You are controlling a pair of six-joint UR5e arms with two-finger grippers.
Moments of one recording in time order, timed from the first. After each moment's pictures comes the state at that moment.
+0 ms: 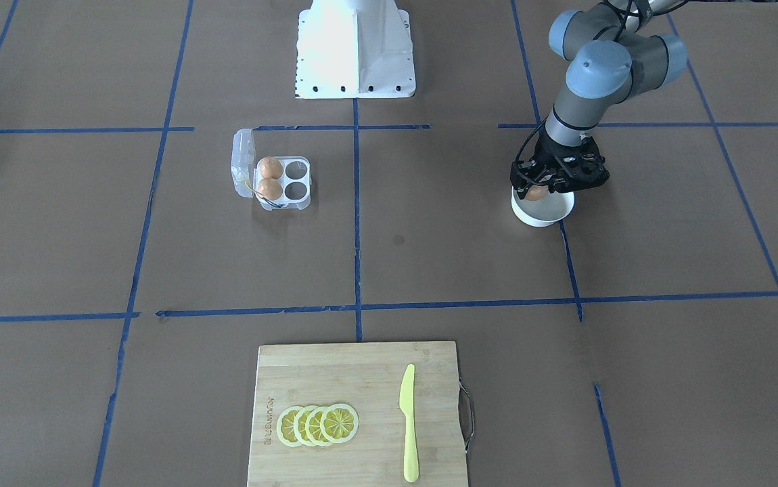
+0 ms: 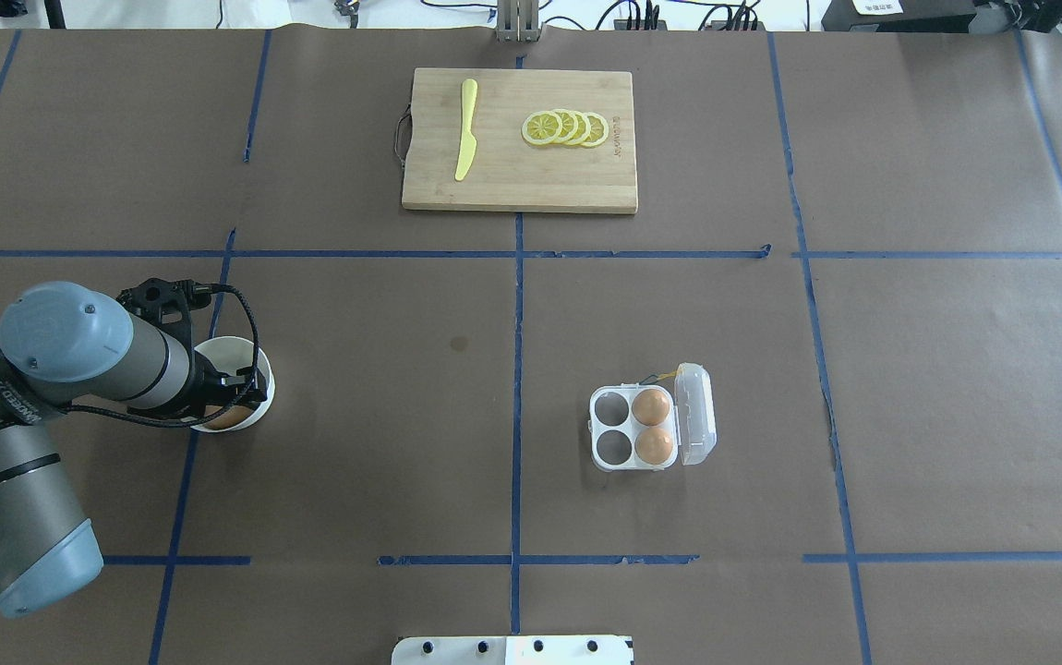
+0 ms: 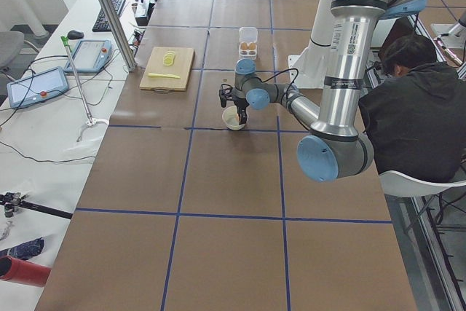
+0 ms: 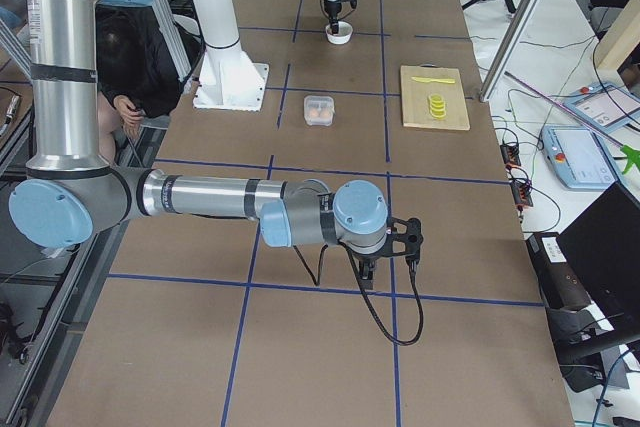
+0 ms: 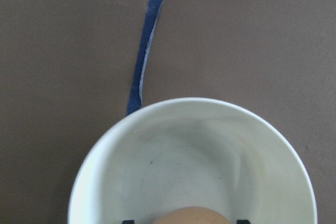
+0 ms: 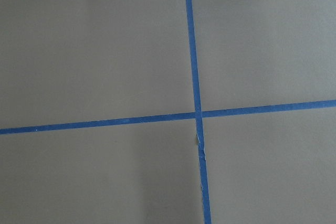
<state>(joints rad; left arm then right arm) -0.57 -1.71 -1.85 -1.88 -1.89 -1.34 1.66 -1.61 1.62 -1.40 2.50 0.18</state>
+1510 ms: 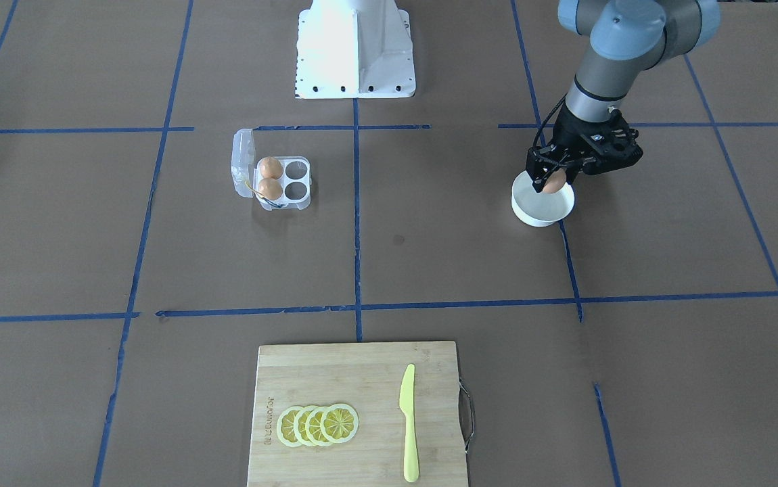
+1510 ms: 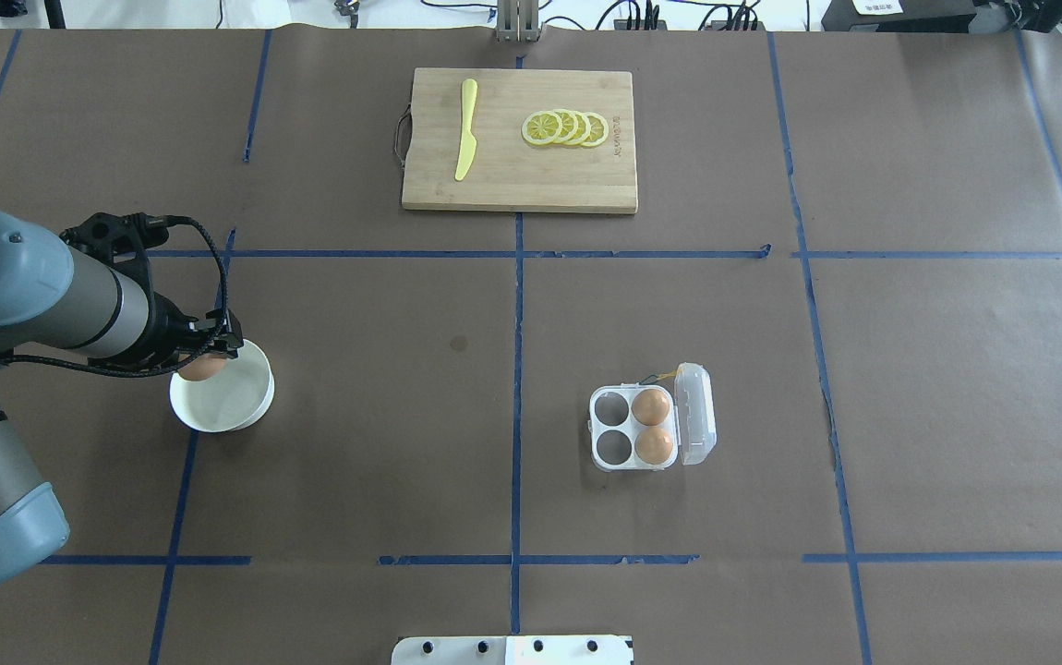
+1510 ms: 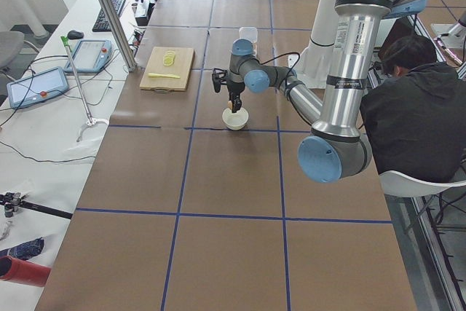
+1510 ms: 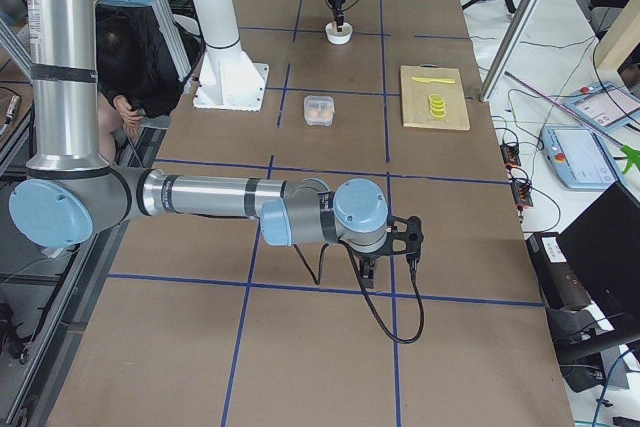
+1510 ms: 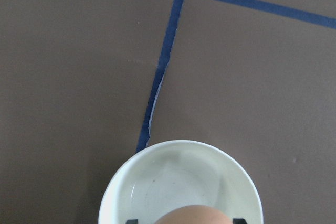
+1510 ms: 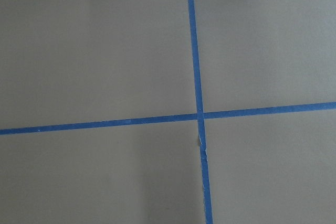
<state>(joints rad) -0.67 -1.75 -2.03 -1.71 -1.90 -1.35 1.66 -1.61 1.63 -1.40 2.50 0.18</state>
